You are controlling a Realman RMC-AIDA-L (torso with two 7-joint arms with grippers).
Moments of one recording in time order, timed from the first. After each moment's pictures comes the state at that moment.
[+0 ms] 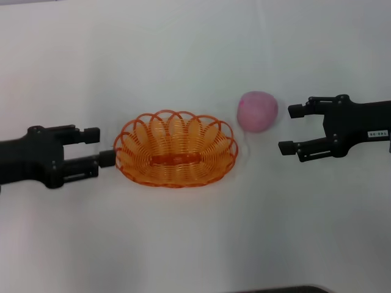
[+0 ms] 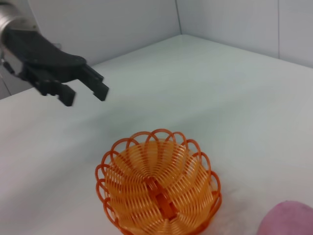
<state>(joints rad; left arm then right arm) -0.30 -2.17 0.71 1.06 2.07 1.78 -1.64 0.40 2.07 -0.71 -0.86 -2.16 -1.66 1.42</state>
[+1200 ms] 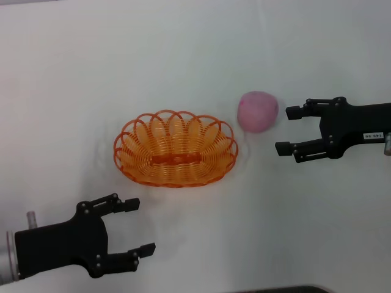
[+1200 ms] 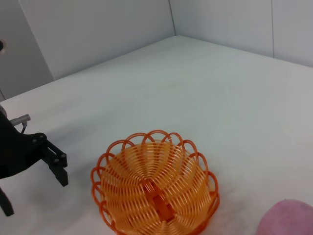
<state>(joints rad) -0.25 -2.18 0.68 0.60 2.15 1.70 -0.91 0.40 2.08 -0.70 -0.85 -2.17 -1.64 1.42</state>
